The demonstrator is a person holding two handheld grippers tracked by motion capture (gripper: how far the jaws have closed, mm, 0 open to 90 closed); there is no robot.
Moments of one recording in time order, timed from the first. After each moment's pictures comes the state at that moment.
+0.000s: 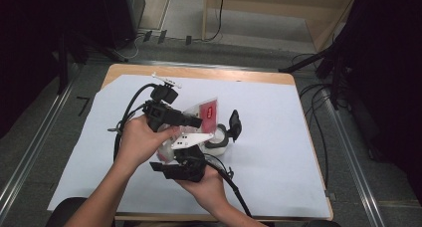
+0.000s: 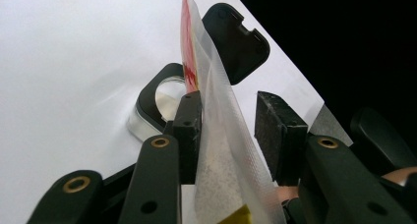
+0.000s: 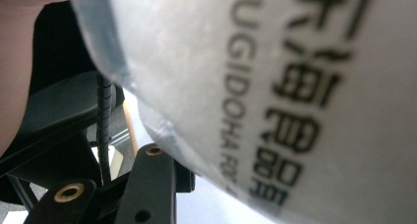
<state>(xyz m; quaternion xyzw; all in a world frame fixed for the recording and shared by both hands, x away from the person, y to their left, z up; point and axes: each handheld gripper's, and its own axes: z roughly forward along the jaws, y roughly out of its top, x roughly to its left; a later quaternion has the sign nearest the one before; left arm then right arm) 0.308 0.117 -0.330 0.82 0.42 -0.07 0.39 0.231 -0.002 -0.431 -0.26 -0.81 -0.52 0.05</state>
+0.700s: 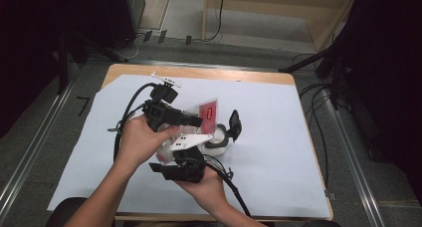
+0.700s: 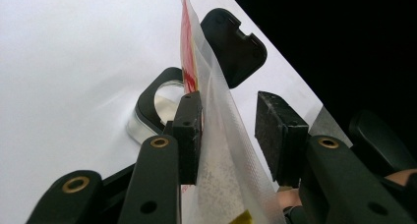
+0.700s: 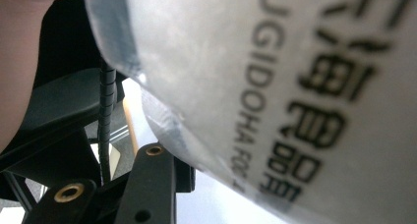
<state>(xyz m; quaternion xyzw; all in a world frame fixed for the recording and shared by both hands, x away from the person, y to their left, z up) 0.308 0.116 -0.328 0.81 0.41 -0.07 0.40 0.228 -0.001 -0.429 -0.25 -0.81 -0.52 0.04</state>
